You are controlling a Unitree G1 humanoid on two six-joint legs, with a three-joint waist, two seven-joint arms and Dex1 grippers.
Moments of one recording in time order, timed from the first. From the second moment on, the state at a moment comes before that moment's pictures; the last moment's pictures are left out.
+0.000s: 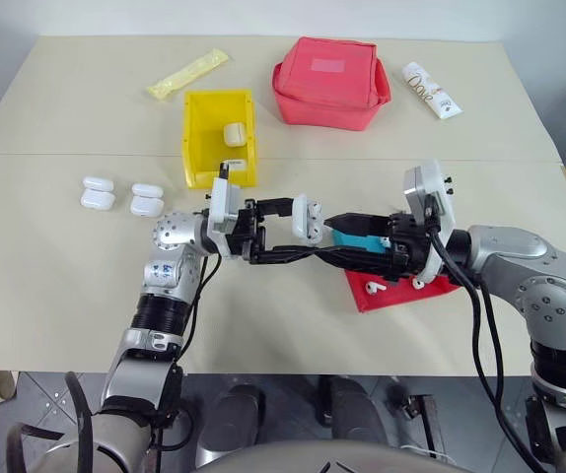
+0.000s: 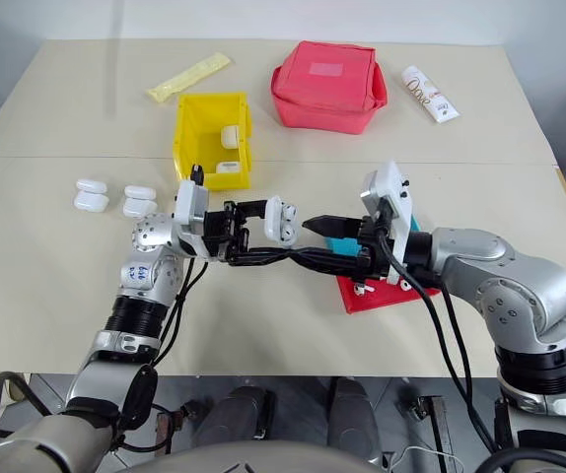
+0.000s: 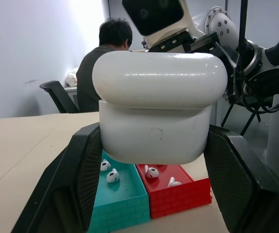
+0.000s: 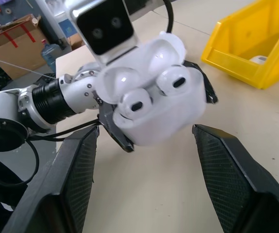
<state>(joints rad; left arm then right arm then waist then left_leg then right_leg) -0.62 0.22 -0.02 0.37 -0.43 -0.10 -1.37 -0.42 -0.69 -0.05 -0.46 0.95 0.94 0.74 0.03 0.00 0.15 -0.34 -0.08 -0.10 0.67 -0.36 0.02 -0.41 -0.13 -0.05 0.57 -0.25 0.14</state>
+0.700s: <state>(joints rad) -0.79 0.36 -0.20 0.44 -0.08 -0.16 -1.18 -0.84 -0.74 0.07 -0.59 0.94 1.24 0.41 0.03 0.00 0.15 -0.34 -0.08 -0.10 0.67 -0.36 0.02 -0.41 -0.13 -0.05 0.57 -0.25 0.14</state>
